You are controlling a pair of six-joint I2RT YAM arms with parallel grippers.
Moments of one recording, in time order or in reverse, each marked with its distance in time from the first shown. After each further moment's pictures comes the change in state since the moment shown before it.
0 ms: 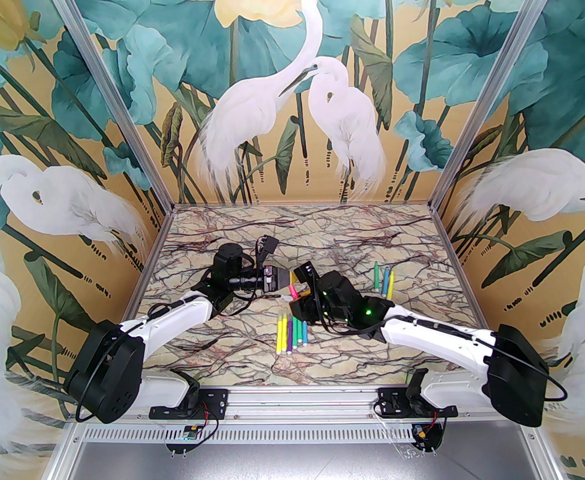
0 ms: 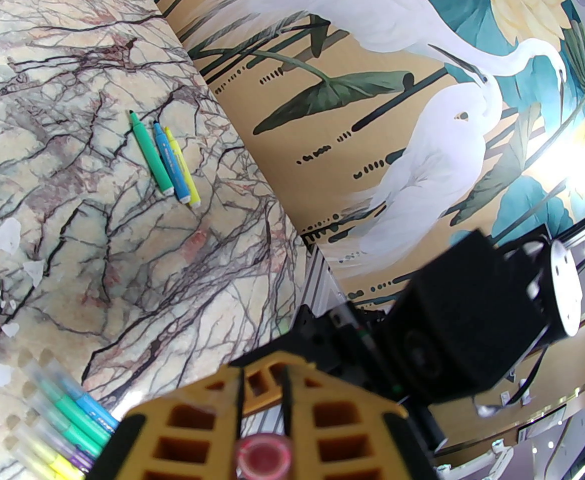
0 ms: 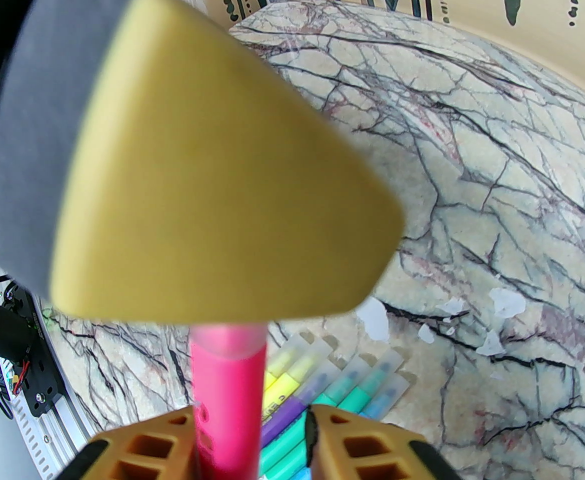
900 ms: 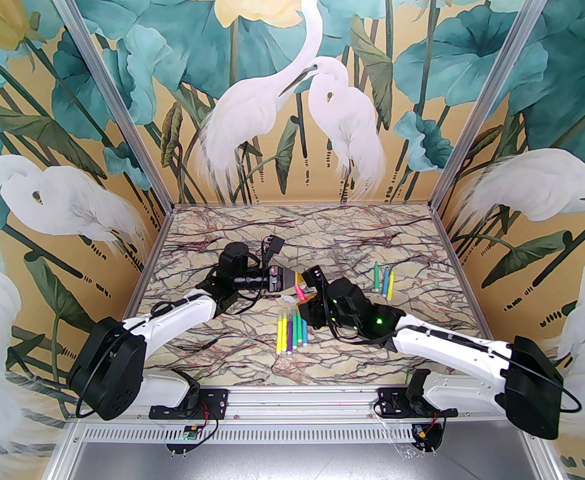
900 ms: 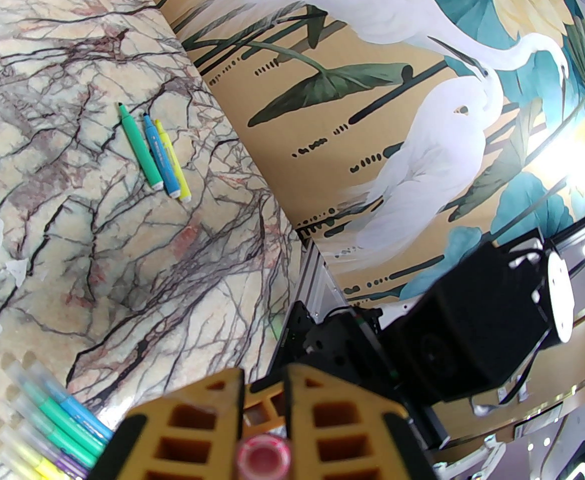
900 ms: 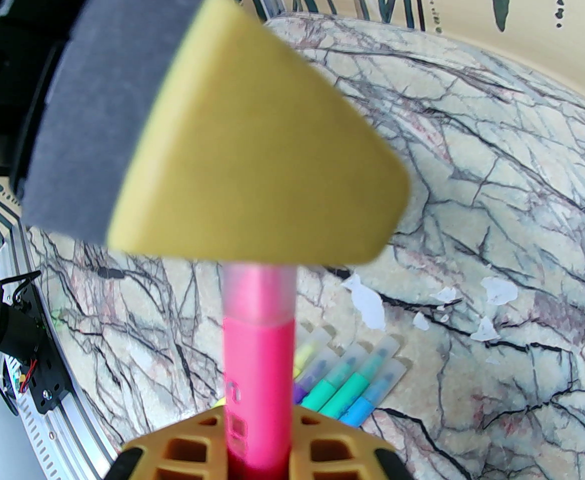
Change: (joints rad) left arm -0.038 0.022 0.043 -0.061 -0.034 -0.011; right arm 0.005 -0.134 -0.114 0.044 0.021 0.022
